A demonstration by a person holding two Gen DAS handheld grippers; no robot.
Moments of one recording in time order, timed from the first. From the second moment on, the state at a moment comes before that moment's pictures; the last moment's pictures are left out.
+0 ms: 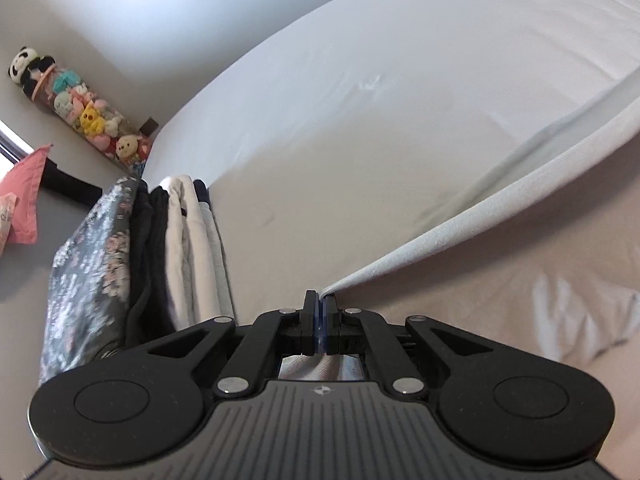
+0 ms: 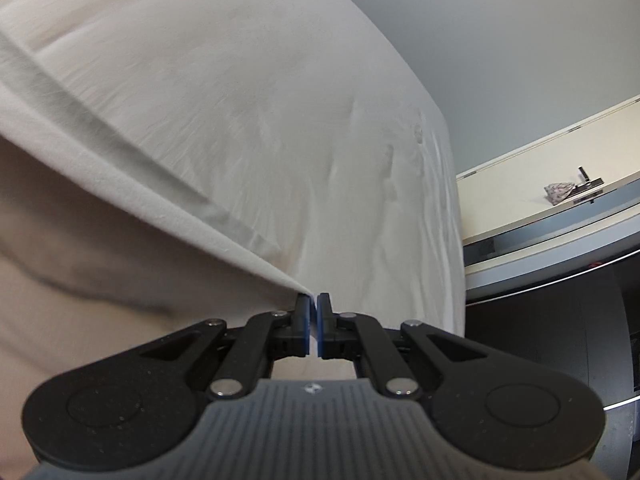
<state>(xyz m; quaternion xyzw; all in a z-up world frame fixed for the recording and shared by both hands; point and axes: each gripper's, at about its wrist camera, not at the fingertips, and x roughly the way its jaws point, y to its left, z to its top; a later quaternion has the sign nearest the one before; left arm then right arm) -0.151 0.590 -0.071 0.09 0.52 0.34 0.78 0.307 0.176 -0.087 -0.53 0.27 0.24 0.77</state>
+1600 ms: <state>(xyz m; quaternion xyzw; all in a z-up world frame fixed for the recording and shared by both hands) -0.248 0.463 -0.140 -0.26 0.30 0.40 0.82 0.341 0.052 -0.156 0.18 0.48 0.18 0.84</state>
